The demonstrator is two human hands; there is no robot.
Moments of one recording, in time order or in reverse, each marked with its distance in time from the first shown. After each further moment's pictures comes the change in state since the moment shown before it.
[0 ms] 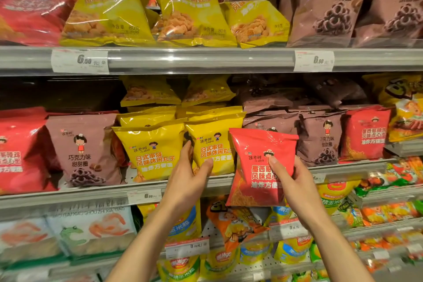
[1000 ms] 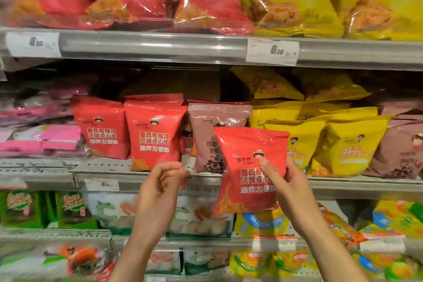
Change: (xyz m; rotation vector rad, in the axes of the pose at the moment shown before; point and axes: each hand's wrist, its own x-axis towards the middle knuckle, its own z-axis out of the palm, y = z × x) left_hand -0.070 -0.107 -0.289 -0.294 0.291 -0.017; right_hand -0.072 -0.029 0.293 0.135 -0.224 0.017
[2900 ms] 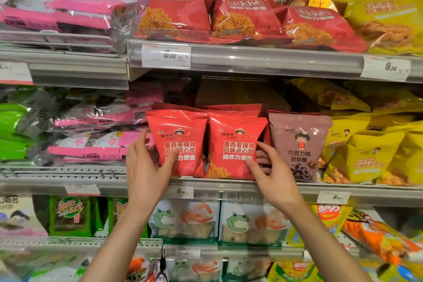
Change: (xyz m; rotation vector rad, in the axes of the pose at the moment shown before) left_hand 0.107 -0.030 -0.196 0.593 0.258 0.170; right_hand 0.022 0.017 0.192 -0.586 0.018 -0.111
